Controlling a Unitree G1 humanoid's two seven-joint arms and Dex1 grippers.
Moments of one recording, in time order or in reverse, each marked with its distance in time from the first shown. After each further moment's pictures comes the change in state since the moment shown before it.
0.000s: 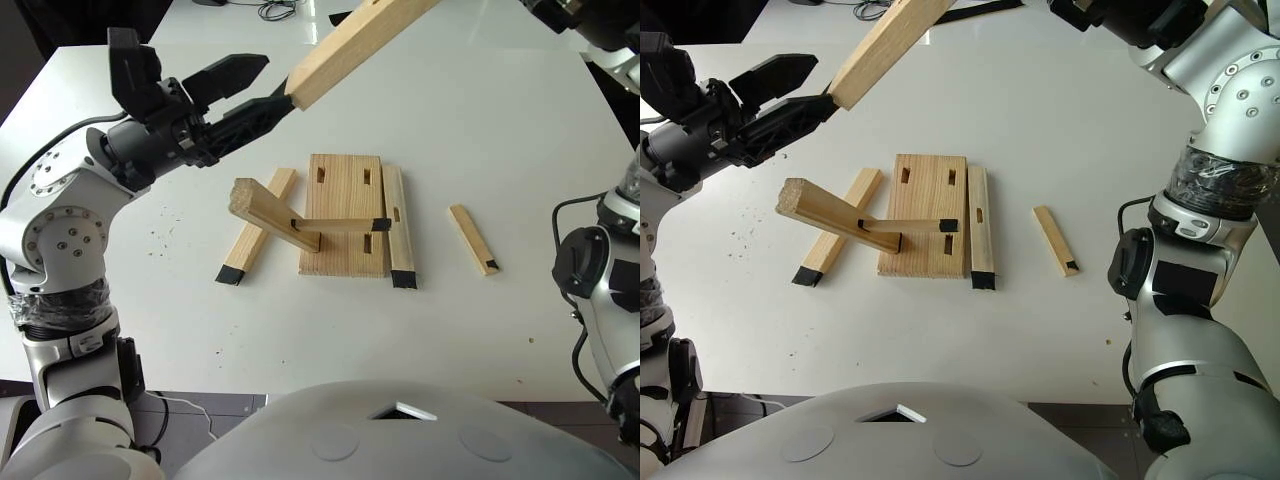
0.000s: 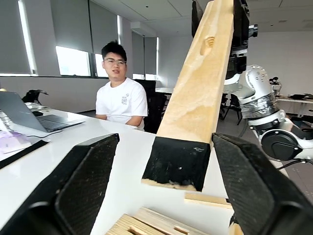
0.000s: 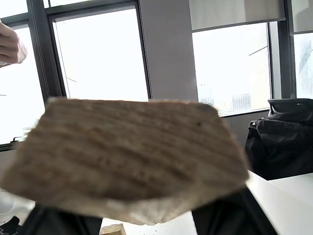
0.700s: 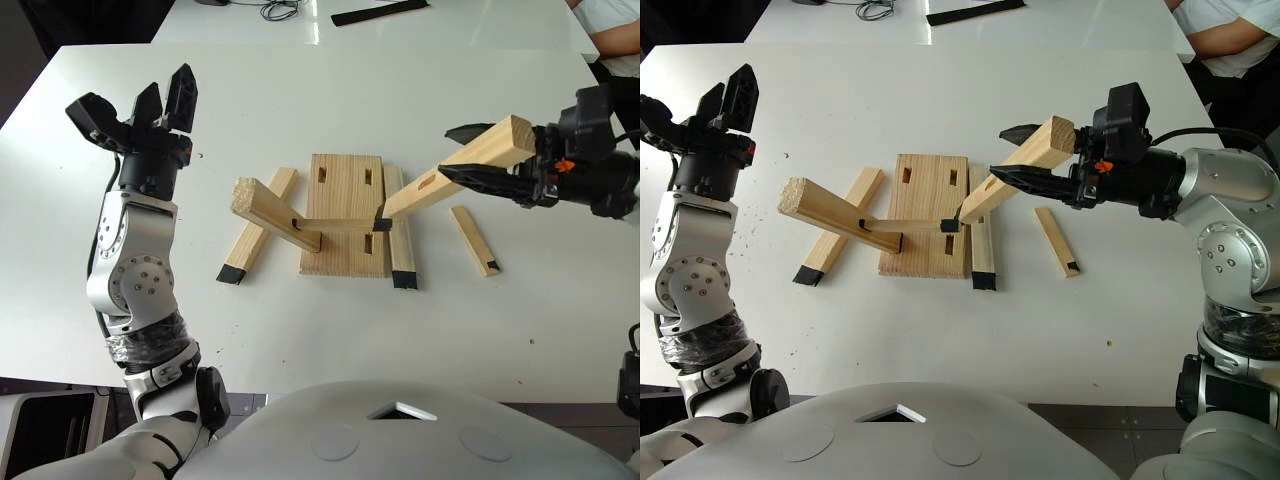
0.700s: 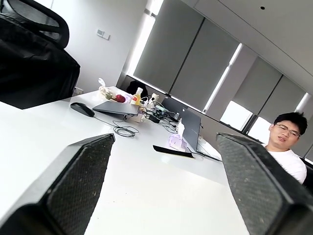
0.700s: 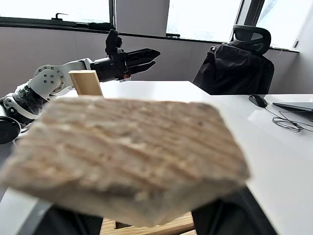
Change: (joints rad) left arm 0.194 -0.481 0.145 -0.081 0.196 -0.174 0.757; right arm 0.681 -0.287 0.075 -0.480 -0.316 -0.313 0.252
